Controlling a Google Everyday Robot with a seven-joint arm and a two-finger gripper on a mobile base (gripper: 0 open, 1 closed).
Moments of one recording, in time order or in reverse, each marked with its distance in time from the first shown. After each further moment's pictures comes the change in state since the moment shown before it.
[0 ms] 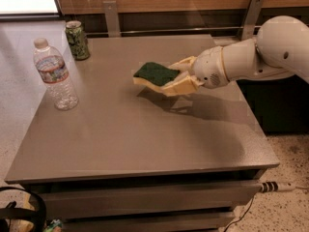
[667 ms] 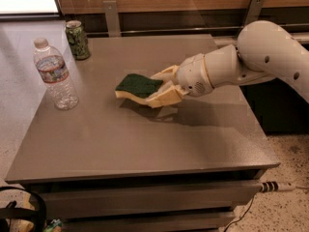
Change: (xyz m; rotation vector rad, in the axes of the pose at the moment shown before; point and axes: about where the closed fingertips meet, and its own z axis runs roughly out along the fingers) arm -0.013 0.044 0.031 -0.116 -0.003 -0.031
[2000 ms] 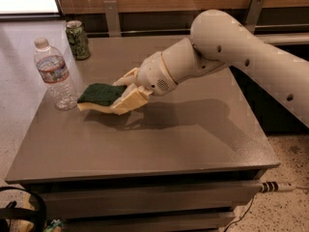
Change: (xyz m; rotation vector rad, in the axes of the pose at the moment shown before) arm -0.051 0.041 0.071 -0.199 0.030 -0.051
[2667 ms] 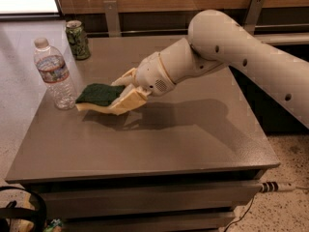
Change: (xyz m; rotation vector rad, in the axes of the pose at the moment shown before) arm -0.002 0.002 0.004 -0.008 0.001 -0.004
